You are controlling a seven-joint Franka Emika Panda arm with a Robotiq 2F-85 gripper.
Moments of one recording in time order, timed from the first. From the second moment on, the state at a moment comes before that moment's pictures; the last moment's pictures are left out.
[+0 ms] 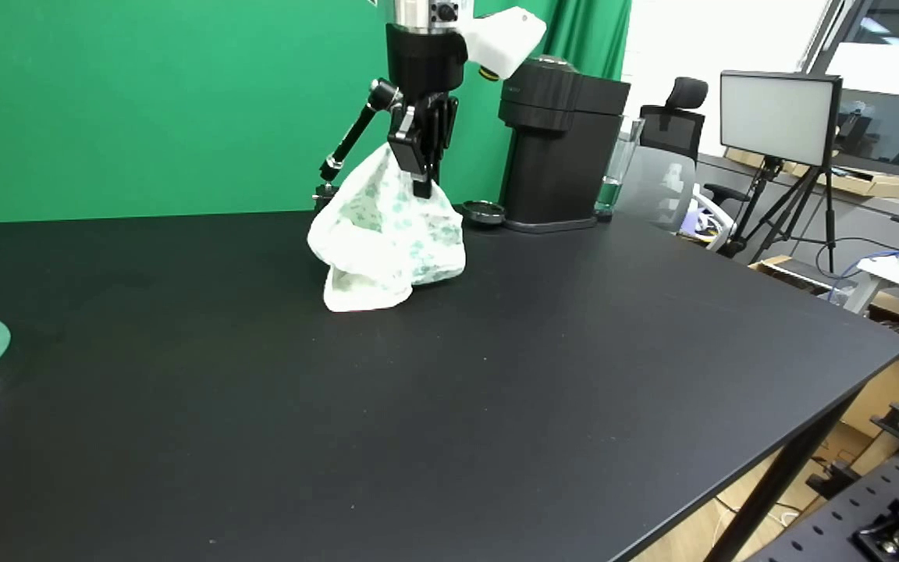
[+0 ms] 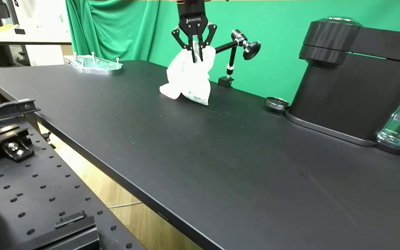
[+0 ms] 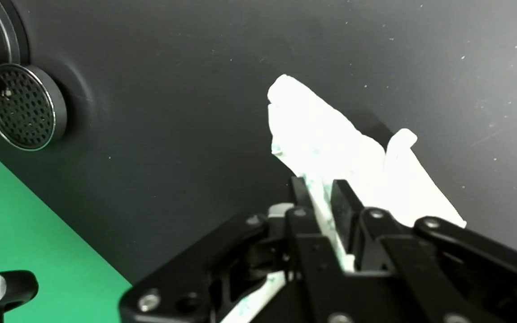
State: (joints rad) arm 0.12 0.26 0.09 -2.23 -0.49 2.60 -0.19
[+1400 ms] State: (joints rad) arm 0.27 0.18 0.21 -2.30 -0.45 2.48 -0.18
